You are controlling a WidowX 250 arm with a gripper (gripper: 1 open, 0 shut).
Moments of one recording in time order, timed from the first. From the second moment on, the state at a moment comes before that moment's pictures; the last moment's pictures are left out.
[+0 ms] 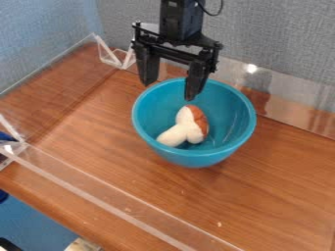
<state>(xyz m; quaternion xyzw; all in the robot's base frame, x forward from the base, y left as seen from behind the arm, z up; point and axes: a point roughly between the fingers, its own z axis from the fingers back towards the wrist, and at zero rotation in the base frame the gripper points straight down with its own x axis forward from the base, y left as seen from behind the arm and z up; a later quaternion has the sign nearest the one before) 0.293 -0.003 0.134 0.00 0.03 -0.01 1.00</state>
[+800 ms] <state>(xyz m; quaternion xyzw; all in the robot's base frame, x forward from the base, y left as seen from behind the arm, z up) 0.304 -0.016 0.084 -0.01 0.07 -0.01 1.00</state>
